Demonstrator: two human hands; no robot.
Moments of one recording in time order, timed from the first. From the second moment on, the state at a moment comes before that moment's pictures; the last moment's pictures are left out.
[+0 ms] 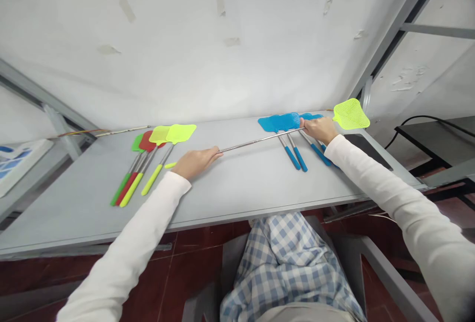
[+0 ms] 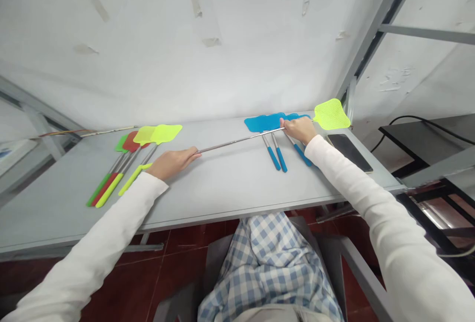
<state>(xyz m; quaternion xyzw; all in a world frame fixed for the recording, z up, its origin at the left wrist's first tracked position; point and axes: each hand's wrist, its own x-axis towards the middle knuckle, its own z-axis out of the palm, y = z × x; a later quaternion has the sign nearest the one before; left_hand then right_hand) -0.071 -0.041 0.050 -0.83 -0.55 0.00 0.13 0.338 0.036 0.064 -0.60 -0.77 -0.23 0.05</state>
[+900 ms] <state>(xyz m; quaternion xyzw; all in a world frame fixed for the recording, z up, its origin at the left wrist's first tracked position) -0.159 -0.054 0.033 -0.75 -0.64 -0.13 0.13 0.406 0.046 0.063 -0.64 -0.73 -0.15 0.20</state>
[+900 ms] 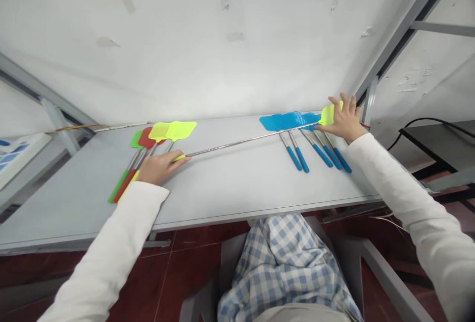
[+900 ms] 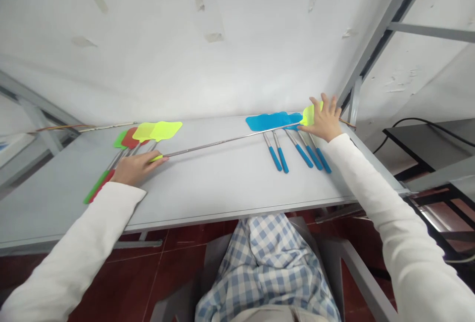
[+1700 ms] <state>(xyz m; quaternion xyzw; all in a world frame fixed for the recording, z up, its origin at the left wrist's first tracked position) -0.137 -0.042 0.026 -0.75 -0.63 -0.12 0.15 0.389 0.046 0.061 -0.68 -0.68 -0.08 0.27</state>
